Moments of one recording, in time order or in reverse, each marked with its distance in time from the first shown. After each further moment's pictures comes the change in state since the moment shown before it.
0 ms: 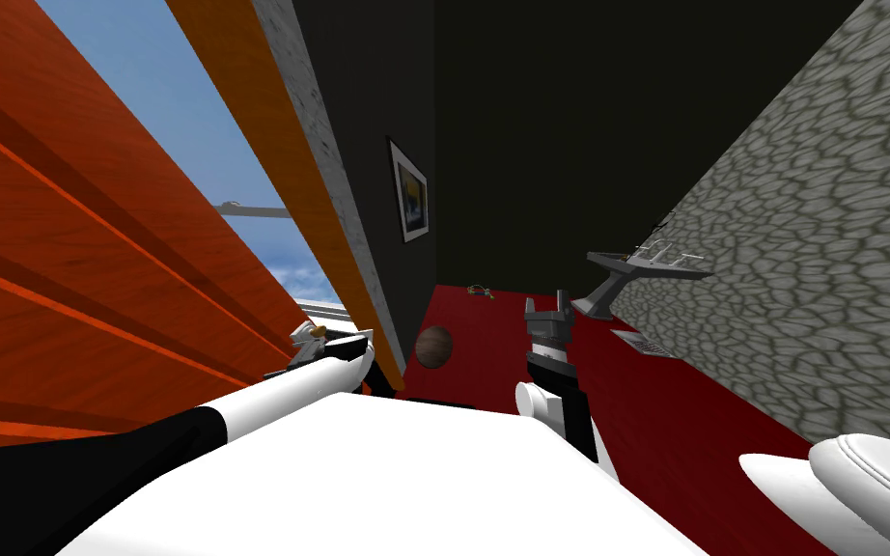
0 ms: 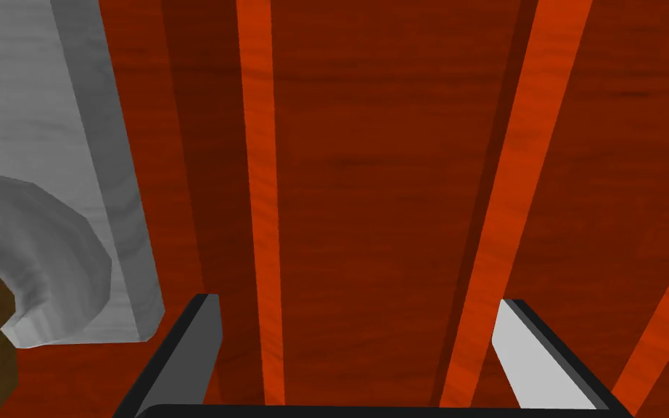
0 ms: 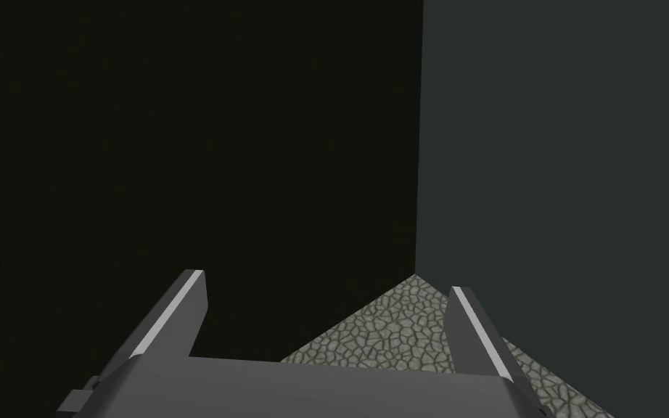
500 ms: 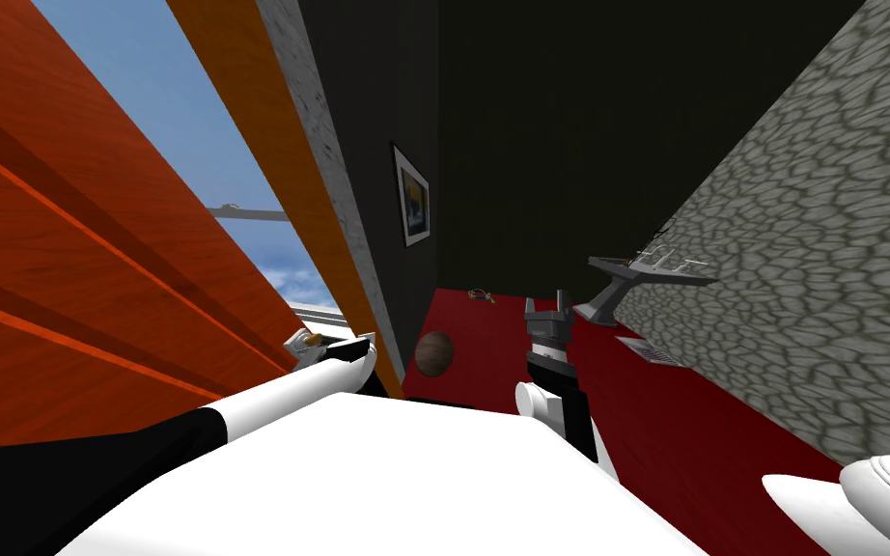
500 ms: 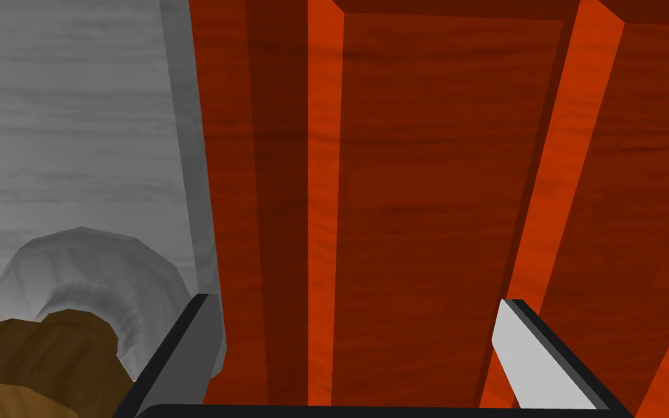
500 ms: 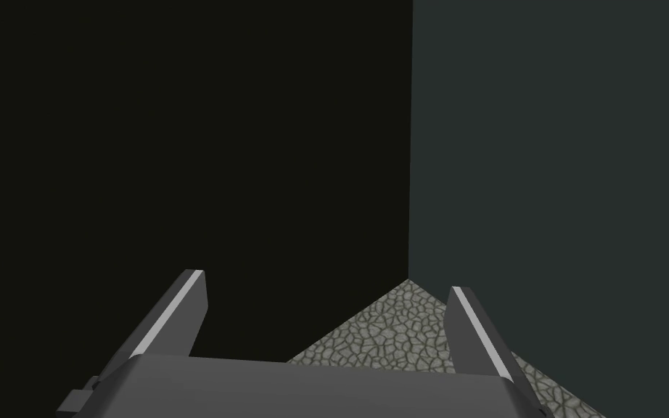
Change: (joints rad) arm 0.003 -0.029 0.050 -0.008 -0.001 0.014 -0.003
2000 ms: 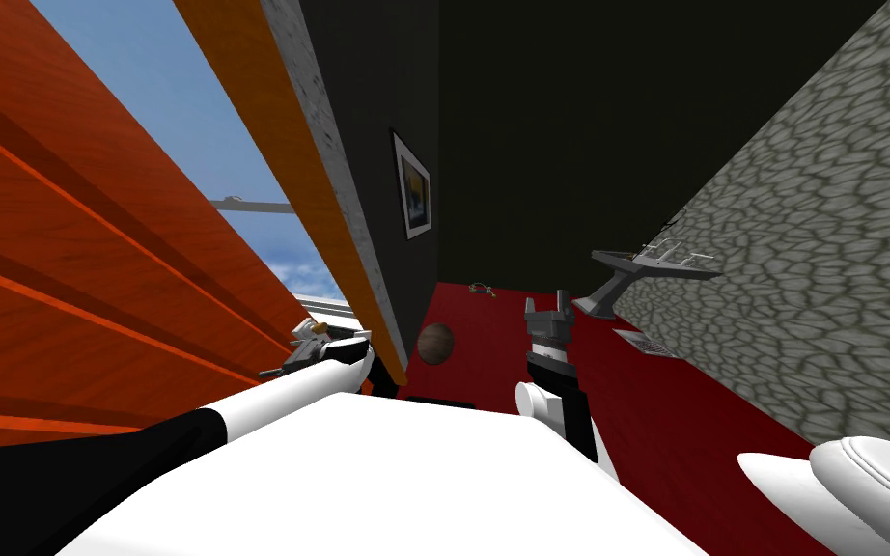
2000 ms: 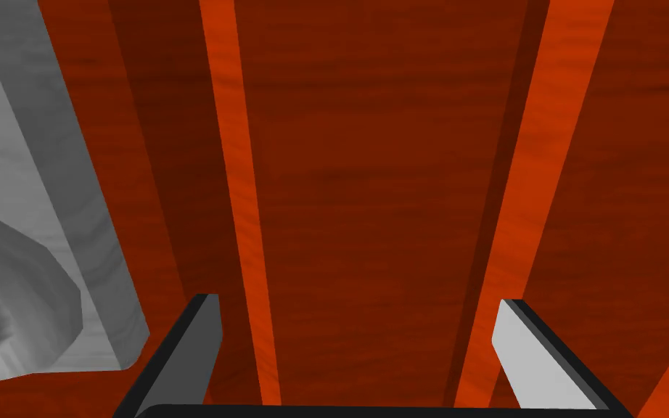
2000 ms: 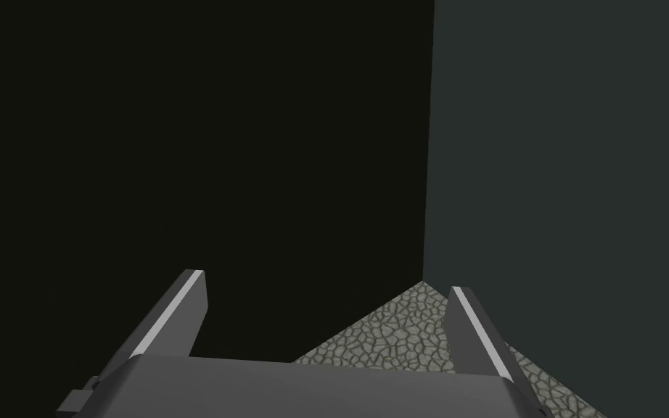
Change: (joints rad) arm 0.016 0.015 -0.101 -0.040 0.003 0.019 -0.004
